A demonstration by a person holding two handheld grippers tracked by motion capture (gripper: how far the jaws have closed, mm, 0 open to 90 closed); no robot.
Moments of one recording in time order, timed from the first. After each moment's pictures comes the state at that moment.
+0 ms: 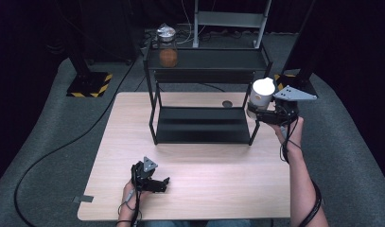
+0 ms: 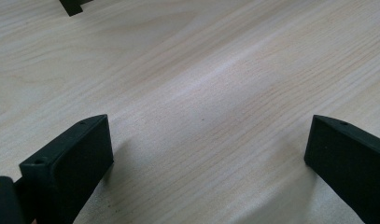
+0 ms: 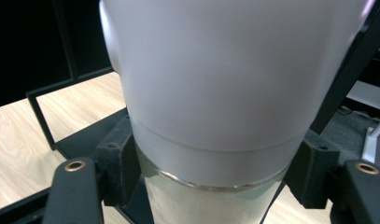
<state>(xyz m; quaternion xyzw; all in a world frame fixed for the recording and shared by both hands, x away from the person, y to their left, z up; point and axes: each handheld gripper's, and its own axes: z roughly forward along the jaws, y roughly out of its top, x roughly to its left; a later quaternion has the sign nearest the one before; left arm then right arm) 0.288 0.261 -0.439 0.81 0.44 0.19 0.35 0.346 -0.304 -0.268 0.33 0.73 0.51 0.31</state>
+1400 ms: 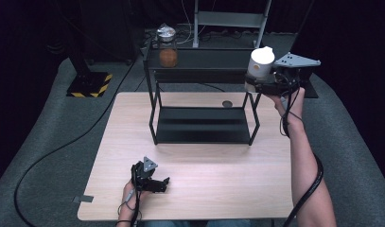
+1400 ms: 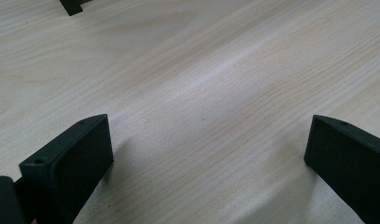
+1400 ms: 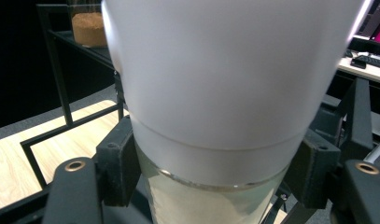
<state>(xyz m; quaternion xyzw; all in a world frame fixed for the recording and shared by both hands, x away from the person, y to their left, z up) 0.288 0.261 -0.439 0.81 0.44 0.19 0.35 0.381 -0.293 -0.203 0.31 0.72 0.52 0.32</state>
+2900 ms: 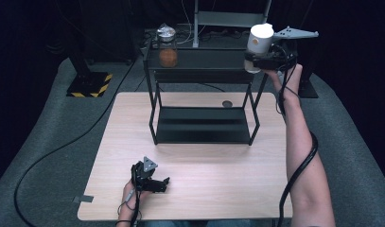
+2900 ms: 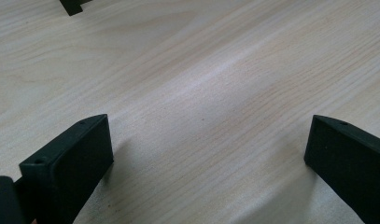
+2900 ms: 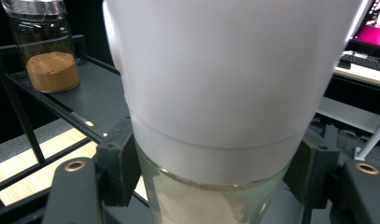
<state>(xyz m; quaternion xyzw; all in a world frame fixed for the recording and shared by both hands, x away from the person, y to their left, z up) 0.288 0.261 -0.439 0.81 0.44 0.19 0.35 0.427 -0.282 -0.165 0.34 0.71 0.52 0.32</state>
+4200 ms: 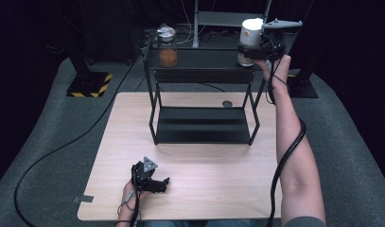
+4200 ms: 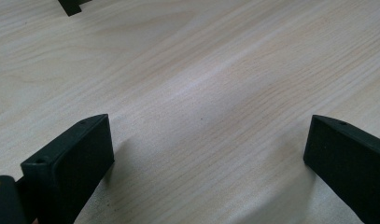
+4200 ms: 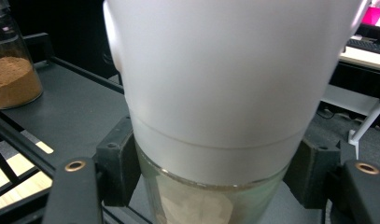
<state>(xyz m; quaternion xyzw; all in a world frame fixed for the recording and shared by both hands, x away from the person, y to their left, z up) 0.287 0.261 -0.439 0.81 0.44 0.19 0.35 0.468 -0.256 -0.156 0.38 0.71 0.50 0.32</state>
